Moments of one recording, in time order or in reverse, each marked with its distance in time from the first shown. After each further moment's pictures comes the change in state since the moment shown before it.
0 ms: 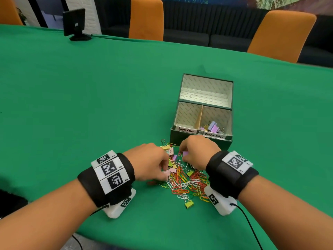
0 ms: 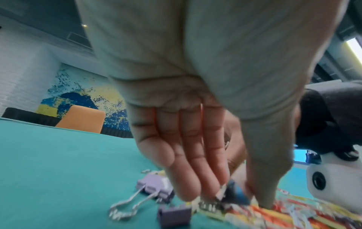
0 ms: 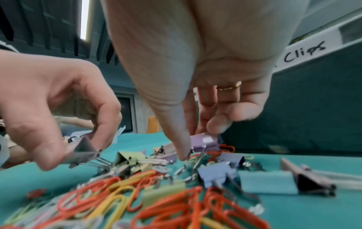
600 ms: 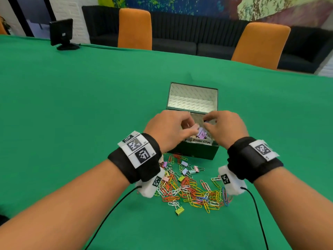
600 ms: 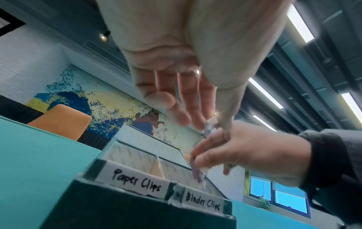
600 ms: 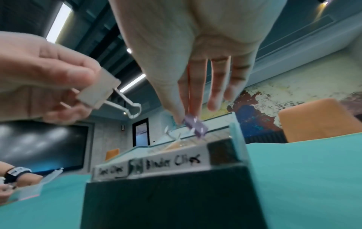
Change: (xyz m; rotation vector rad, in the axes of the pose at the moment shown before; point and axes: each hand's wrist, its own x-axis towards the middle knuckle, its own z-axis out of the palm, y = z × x) left_hand 0.057 0.052 -0.056 -0.306 0.582 0.097; right_hand -0.010 0.066 -0.069 0.134 0.516 0.239
